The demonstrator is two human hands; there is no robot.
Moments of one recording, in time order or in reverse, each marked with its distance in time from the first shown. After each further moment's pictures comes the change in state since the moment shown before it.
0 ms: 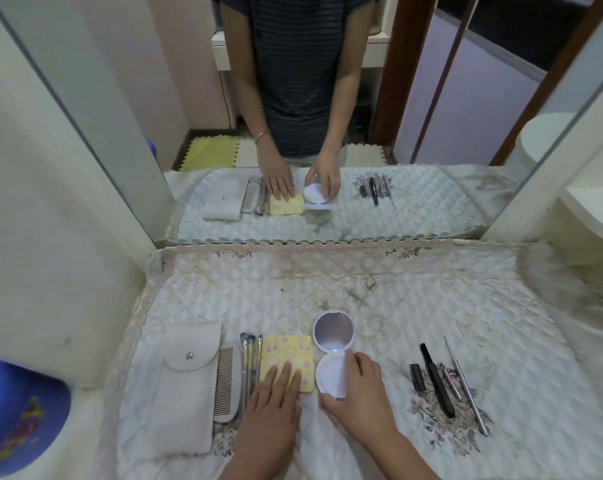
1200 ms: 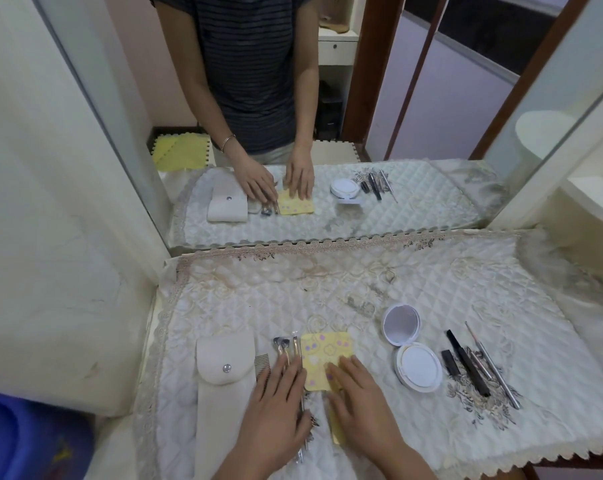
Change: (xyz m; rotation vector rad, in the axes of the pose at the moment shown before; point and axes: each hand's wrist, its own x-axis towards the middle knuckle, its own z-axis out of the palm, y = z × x) left_hand 0.008 -0.074 -0.032 0.040 -0.021 0.223; right_hand -0.012 -0.045 0.062 -0.047 0.090 -0.099
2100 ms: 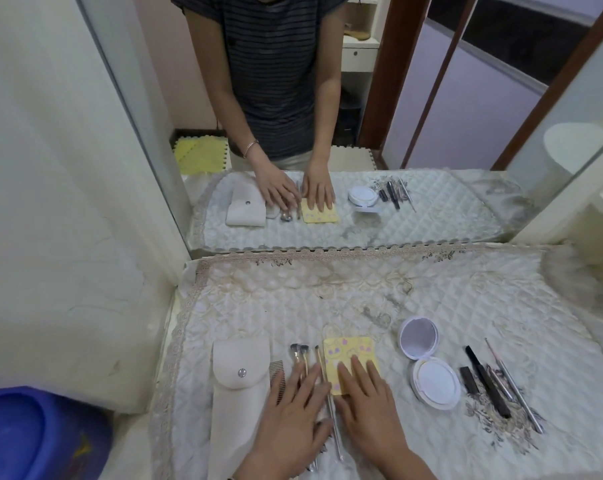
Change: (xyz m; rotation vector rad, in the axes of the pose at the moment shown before) left_hand 0.002 0.003 0.002 0.033 -0.009 0.007; right_hand 0.010 0.003 0.020 -0.264 0.073 0.047
